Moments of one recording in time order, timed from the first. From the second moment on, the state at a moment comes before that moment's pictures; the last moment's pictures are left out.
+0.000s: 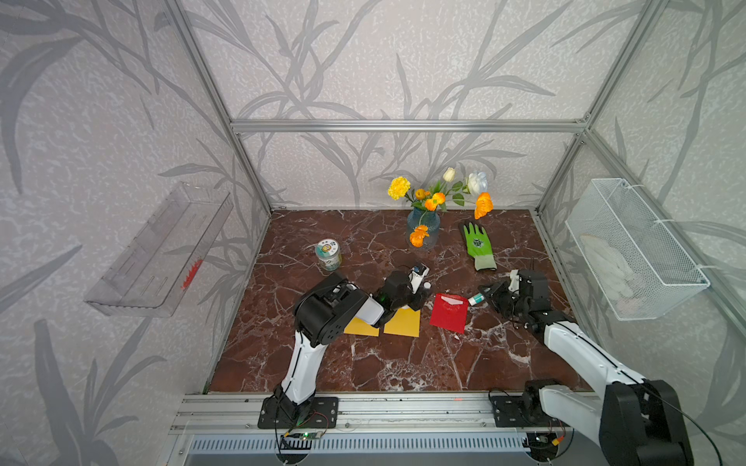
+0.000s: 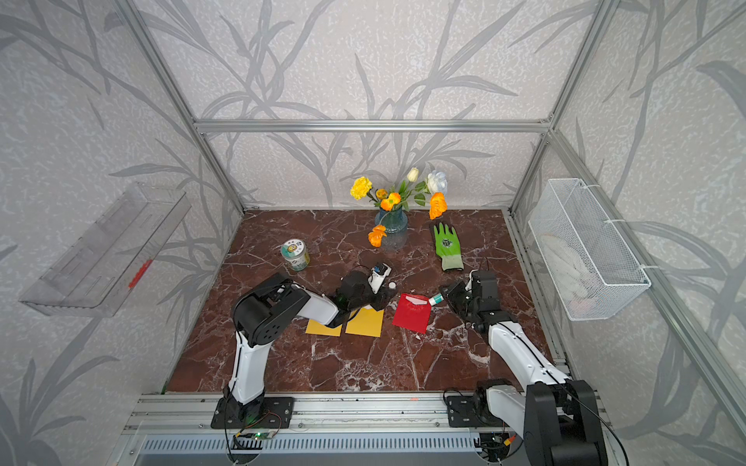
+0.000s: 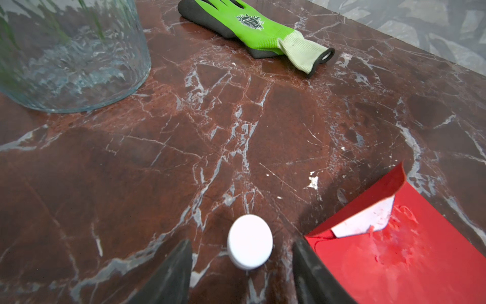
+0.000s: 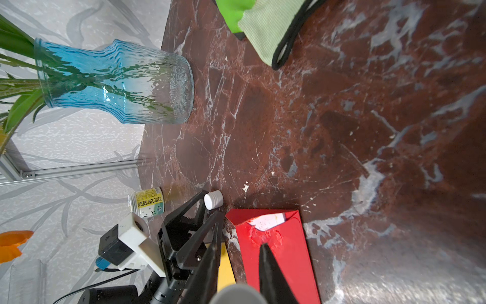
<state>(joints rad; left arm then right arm) -0.71 2.08 0.90 0.72 0.16 -0.08 0.07 1.10 0.47 -0.06 -0.38 1.03</state>
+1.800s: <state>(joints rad) -0.69 1.74 1.00 0.23 0.76 -0.37 0.48 1.25 0.63 0.15 -0.37 0.96</state>
